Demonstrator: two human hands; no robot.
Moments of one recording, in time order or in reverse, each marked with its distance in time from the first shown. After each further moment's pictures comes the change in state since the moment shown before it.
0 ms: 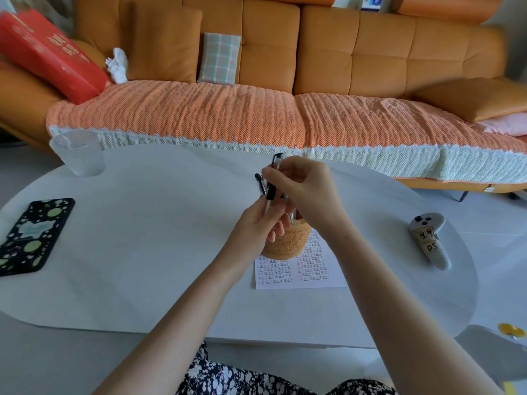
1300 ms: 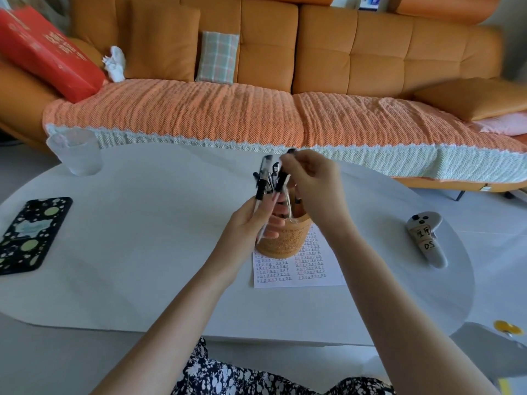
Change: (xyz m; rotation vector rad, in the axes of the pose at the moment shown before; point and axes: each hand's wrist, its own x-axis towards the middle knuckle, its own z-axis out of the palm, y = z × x) left_hand -0.007 -0.005 -0.007 -0.100 0.042 0.001; right_hand 0.002 0.003 -0.005 0.014 0.154 -0.027
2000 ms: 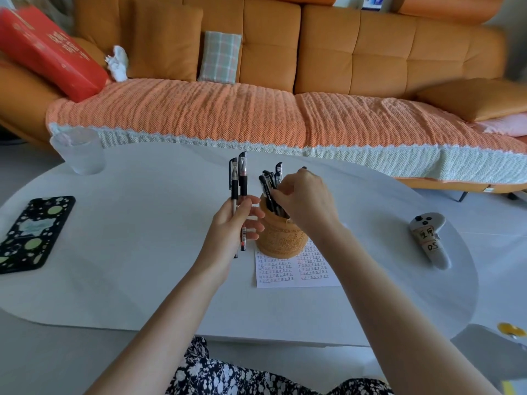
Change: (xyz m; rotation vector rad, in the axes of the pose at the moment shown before) left_hand 0.001 -0.005 -0.018 -0.080 0.211 -0.091; right_hand 0.002 0.023 0.016 -0.697 -0.152 -0.025
